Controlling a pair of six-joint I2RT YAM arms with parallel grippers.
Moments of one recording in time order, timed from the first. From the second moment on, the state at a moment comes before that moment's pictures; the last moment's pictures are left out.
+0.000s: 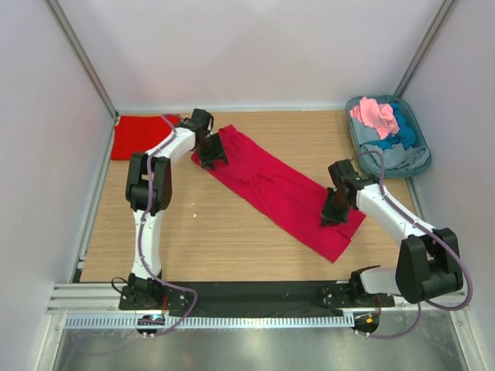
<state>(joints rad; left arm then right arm) -0.27 2.26 1.82 -0.70 0.21 -0.60 0.23 1.31 0.85 -0.86 -0.06 0.63</state>
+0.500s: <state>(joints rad) -0.26 2.51 2.22 -0.73 0.22 -0.60 0.47 1.32 0.70 -0.82 0.00 0.93</state>
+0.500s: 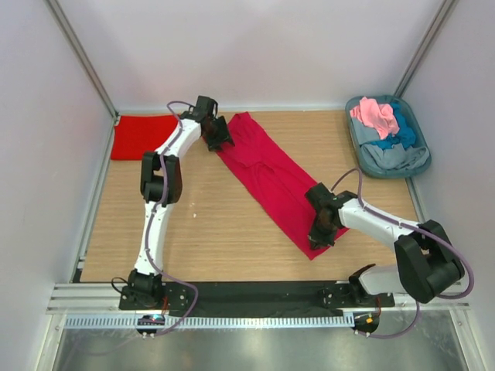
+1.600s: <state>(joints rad) -0.22 2.61 2.32 -0.56 0.37 -0.65 0.75 1.51 0.82 -0.76 0.05 0.83</state>
